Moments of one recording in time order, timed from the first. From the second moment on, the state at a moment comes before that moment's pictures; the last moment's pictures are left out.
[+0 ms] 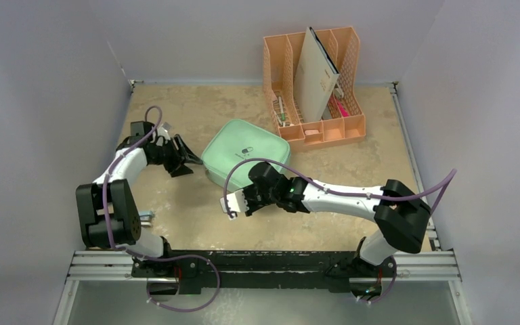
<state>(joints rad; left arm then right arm) 0.16 1.52 0.92 -0.53 0.68 -0.47 1.07 1.56 0.96 -0.14 -0.24 -0.91</state>
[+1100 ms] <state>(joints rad) -0.04 1.48 0.87 -0.40 0.49 -0.70 1.07 1.61 0.96 -0.02 -0.32 -0.89</state>
